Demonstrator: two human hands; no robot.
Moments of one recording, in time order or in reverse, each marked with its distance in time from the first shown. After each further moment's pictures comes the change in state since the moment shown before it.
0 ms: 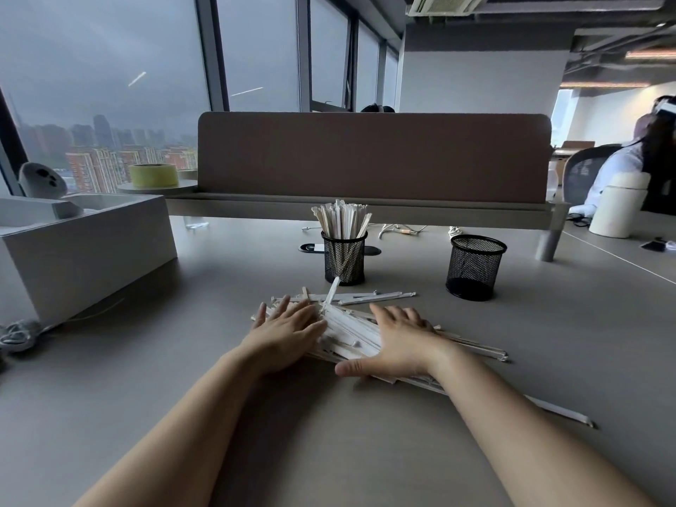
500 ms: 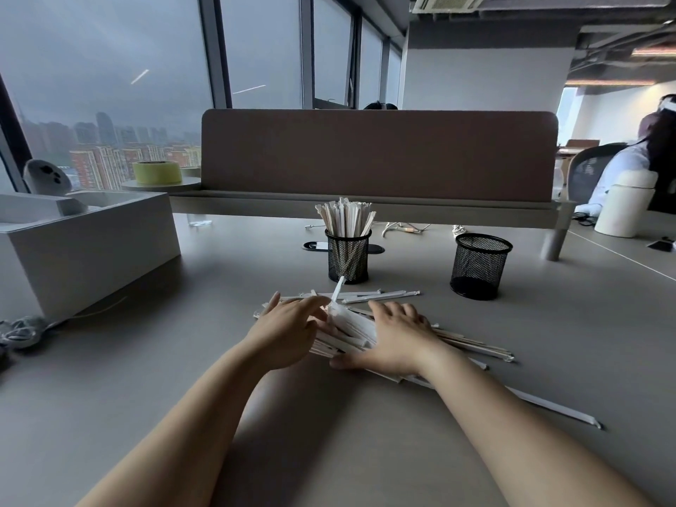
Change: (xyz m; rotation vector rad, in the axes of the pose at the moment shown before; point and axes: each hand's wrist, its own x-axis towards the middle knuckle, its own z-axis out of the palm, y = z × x) left_hand -0.015 0.012 -0.016 -0.073 0.223 0.163; right_hand 0.009 -0.011 0.006 -0.008 0.103 0.004
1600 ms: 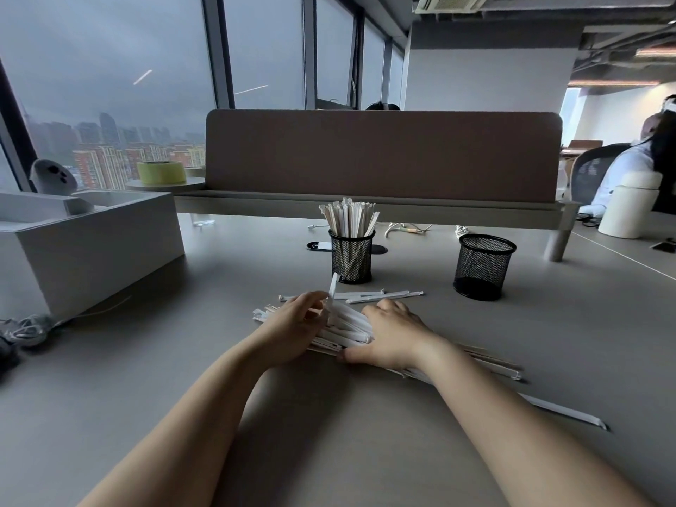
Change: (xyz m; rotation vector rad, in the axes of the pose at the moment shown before) left_hand 0.005 -0.011 0.011 -0.370 0.052 -0.057; right_hand 0.003 -0.010 -0.006 0.045 -0.010 -0.060
